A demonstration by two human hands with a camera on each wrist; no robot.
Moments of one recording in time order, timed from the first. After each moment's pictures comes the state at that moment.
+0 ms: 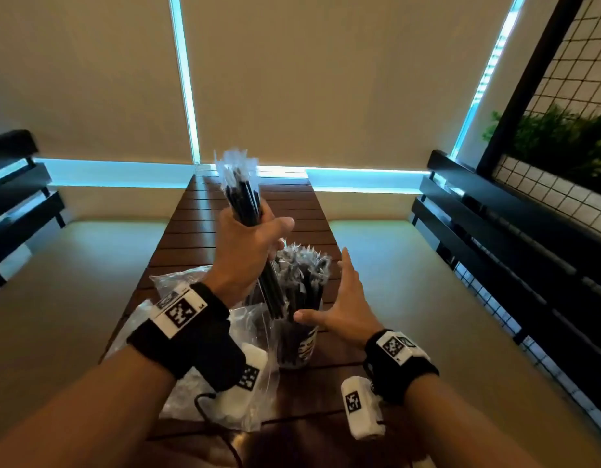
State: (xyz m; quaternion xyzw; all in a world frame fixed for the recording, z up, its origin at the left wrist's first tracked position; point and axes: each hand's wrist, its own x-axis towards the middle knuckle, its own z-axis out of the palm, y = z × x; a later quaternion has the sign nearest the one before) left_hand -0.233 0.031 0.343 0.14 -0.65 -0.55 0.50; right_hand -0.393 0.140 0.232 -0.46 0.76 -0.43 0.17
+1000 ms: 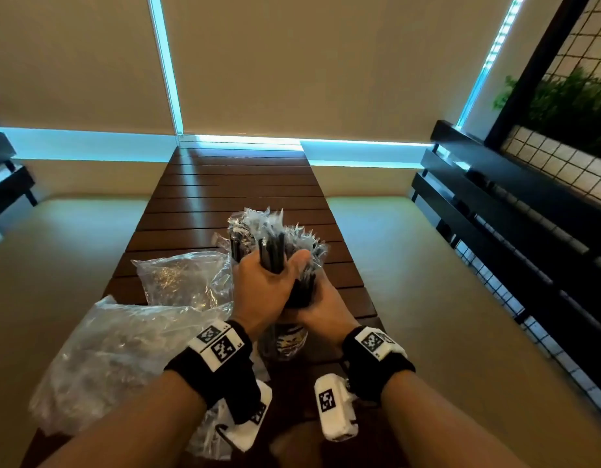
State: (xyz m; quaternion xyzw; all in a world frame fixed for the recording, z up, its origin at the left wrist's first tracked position) left_hand -0.279 0.015 0.226 0.28 -0.71 -0.45 0.47; right_hand -0.390 0.090 0.181 -0.43 0.63 -0.55 0.35
